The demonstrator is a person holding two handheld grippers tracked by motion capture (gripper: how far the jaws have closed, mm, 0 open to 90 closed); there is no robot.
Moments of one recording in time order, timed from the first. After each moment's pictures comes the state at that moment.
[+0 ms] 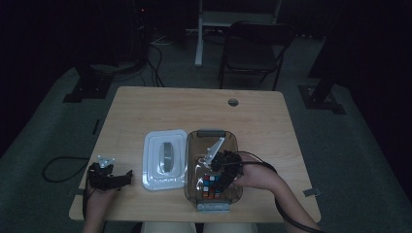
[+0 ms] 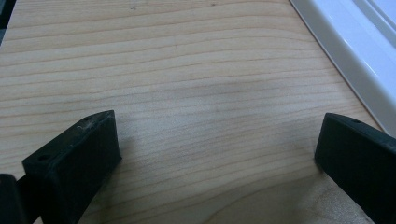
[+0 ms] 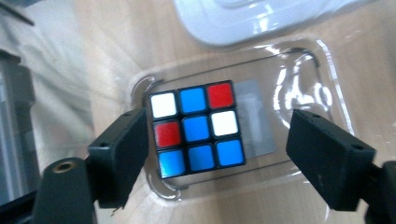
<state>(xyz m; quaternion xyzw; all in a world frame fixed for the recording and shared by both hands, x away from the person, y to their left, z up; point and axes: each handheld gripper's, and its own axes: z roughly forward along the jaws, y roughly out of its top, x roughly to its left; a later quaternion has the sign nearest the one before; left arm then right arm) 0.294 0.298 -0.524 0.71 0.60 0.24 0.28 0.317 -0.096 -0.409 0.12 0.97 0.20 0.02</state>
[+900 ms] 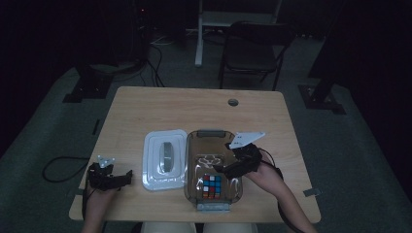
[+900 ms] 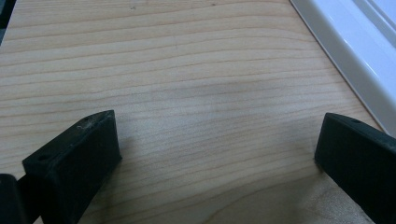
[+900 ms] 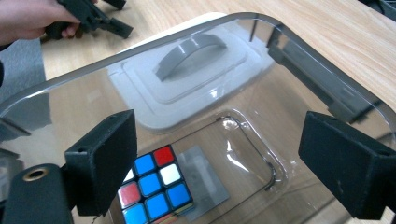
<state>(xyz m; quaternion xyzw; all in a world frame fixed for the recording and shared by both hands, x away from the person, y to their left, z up) 0.294 0.298 -0.524 0.71 0.60 0.24 0.28 0.316 -0.151 -0.393 0.23 0.87 0.42 0.10</state>
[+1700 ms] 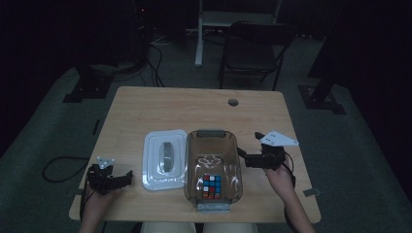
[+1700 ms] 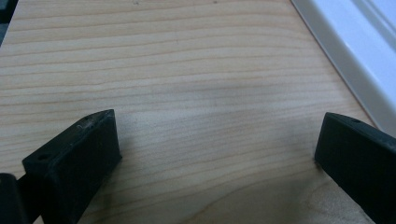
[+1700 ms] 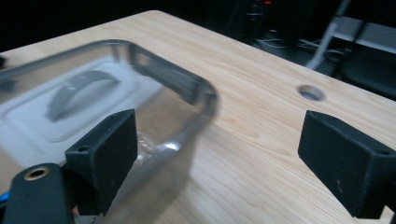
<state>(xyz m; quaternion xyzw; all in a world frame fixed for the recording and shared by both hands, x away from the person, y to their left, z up) 0.290 0.295 -0.524 0.71 0.60 0.24 0.28 0.322 -0.219 -0.413 0.36 0.77 0.47 0.25</state>
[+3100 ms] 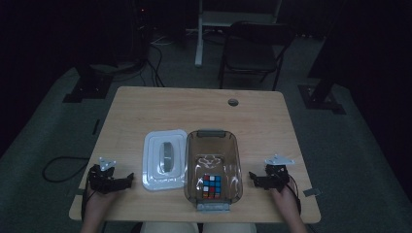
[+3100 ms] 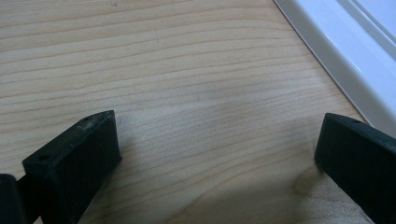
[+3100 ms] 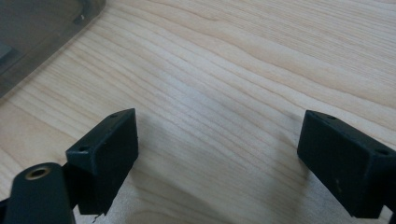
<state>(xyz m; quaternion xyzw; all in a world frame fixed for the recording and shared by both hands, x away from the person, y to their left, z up) 0.287 0.296 -0.524 0.73 0.58 0.23 0.28 0.314 -0.261 -0.528 0.46 0.79 0.34 0.20</state>
